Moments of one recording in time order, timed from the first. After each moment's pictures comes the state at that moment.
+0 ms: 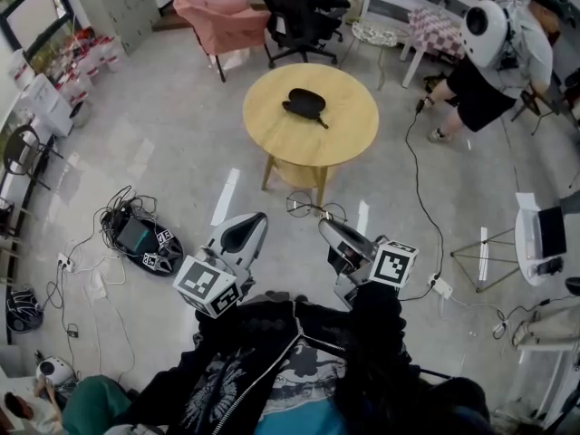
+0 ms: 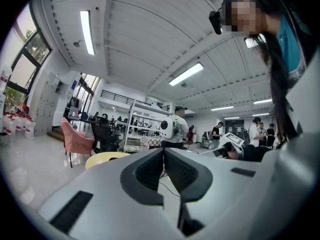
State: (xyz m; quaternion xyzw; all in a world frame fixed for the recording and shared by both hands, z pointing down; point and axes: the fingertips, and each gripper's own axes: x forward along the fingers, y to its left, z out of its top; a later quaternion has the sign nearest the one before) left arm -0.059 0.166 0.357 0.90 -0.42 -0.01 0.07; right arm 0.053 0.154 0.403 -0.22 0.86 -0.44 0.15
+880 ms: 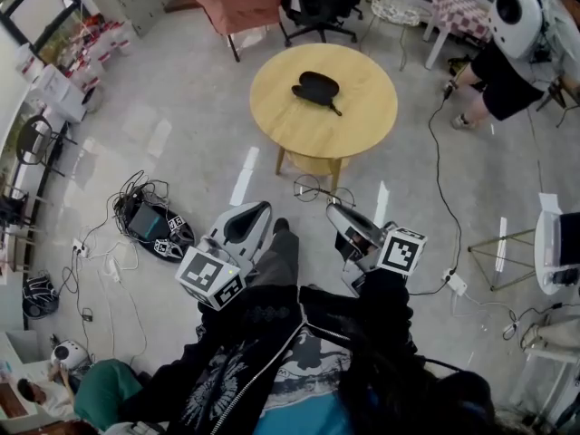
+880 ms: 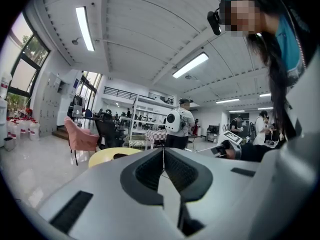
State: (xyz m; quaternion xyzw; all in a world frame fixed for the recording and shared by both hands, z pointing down) left arm -0.041 0.111 0.378 0.89 -0.44 0.02 0.08; right arm 0.071 0.089 0.430 -0.20 0.85 -0.47 0.15
